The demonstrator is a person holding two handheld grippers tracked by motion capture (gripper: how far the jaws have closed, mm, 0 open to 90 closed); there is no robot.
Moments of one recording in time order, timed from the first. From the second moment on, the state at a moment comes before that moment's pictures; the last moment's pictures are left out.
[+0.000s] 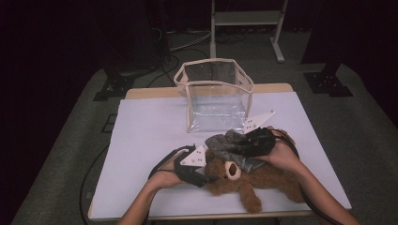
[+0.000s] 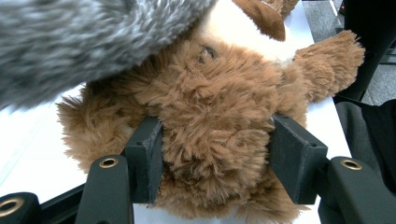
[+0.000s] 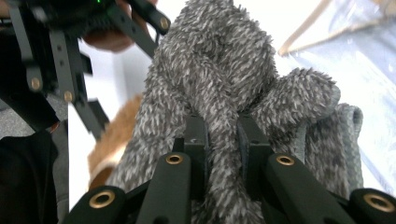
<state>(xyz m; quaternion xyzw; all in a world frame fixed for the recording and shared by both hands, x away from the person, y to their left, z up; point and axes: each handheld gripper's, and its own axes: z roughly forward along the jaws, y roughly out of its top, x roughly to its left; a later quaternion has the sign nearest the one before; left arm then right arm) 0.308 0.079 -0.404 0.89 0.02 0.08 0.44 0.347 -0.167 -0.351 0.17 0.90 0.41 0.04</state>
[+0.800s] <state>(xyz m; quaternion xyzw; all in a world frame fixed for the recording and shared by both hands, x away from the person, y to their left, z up) 0.308 0.077 -0.405 0.89 0.03 0.10 0.45 0.354 -0.151 -0.353 0.17 0.91 0.38 0.03</state>
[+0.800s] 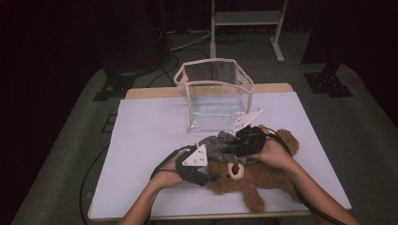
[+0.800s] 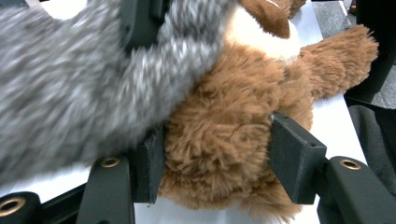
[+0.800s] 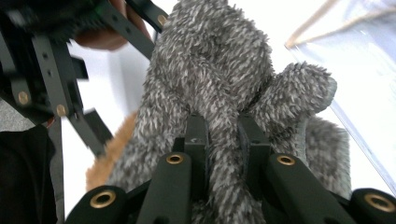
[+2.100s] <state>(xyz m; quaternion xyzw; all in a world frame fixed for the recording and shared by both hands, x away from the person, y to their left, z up) 0.332 0.077 -0.411 0.86 0.12 0.12 0.48 0.361 -0.155 -0.339 0.20 0.89 0.39 0.09</state>
